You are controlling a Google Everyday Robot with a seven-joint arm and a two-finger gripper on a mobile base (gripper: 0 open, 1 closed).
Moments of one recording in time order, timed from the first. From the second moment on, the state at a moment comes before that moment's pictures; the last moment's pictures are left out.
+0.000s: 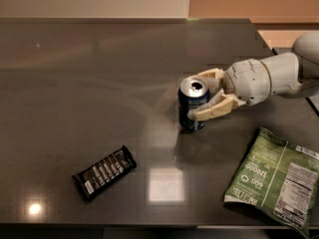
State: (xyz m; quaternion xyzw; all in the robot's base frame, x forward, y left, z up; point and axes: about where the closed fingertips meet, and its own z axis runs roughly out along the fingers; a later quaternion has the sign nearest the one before) arm 0.479 -0.076 0.915 -0.64 0.45 0.43 0.45
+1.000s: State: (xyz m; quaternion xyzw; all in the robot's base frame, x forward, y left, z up) arm 0.498 -0.088 0.907 -0.61 0.47 0.43 0.48
